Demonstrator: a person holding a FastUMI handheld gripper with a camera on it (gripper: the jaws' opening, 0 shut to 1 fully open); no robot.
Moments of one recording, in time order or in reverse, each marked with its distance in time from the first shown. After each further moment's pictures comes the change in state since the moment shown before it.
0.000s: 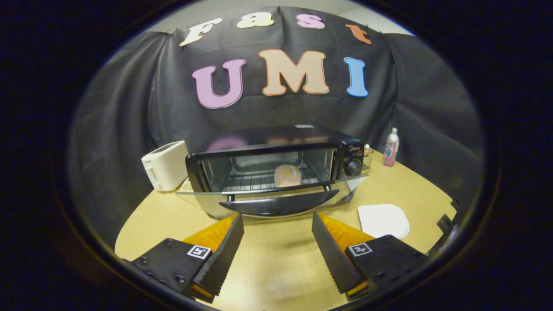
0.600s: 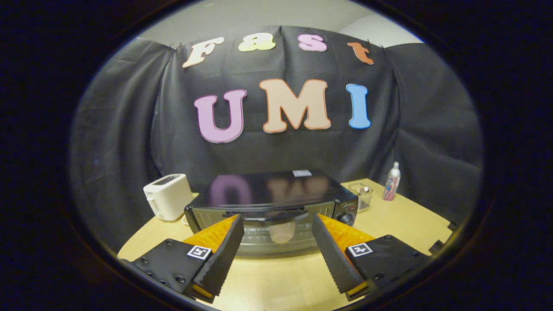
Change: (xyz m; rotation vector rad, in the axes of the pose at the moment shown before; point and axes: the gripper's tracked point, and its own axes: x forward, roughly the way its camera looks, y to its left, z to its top) arm -0.011 -0.020 0.102 -0.006 -0.244 0.044
